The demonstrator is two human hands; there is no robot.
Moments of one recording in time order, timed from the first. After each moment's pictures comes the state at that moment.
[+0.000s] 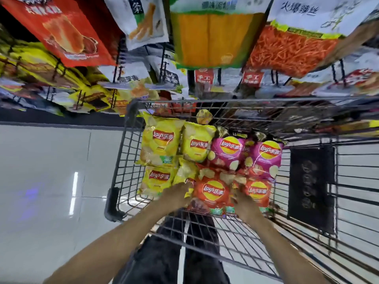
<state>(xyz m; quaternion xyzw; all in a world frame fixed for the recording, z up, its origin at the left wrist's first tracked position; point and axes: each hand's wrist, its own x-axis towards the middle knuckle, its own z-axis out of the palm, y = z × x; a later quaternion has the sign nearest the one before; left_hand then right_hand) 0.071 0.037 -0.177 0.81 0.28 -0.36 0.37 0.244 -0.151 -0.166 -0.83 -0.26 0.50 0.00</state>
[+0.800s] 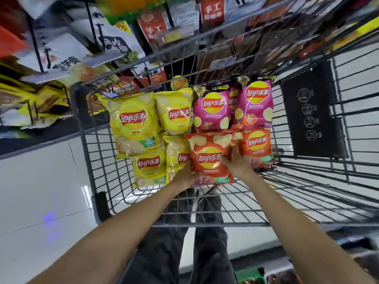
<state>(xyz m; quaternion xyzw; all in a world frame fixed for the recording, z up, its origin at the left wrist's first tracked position) 0.080 -0.002 -0.247 0.68 0.34 -0.40 0.51 0.213 -0.151 -0.228 -0.83 -0.01 0.51 0.21</state>
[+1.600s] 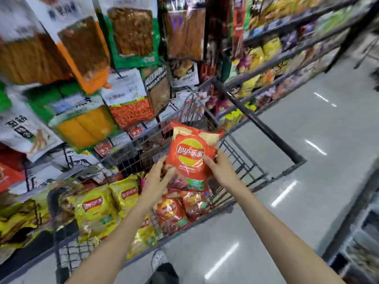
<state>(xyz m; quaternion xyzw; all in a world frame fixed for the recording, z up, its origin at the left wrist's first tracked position) 0.183 -0.072 0.016 0.84 0.13 -0.03 0.52 0.256 -0.284 0.068 -0.83 -0.02 0.18 0.53</state>
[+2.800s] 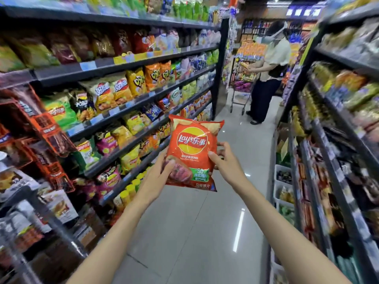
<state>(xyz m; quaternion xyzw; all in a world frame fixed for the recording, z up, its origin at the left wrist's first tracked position) 0.469 -0.637 0.202 0.81 -0.16 -0.02 0.56 0.427 -0.852 0.244 -0.80 0.09 -0.13 0.58</state>
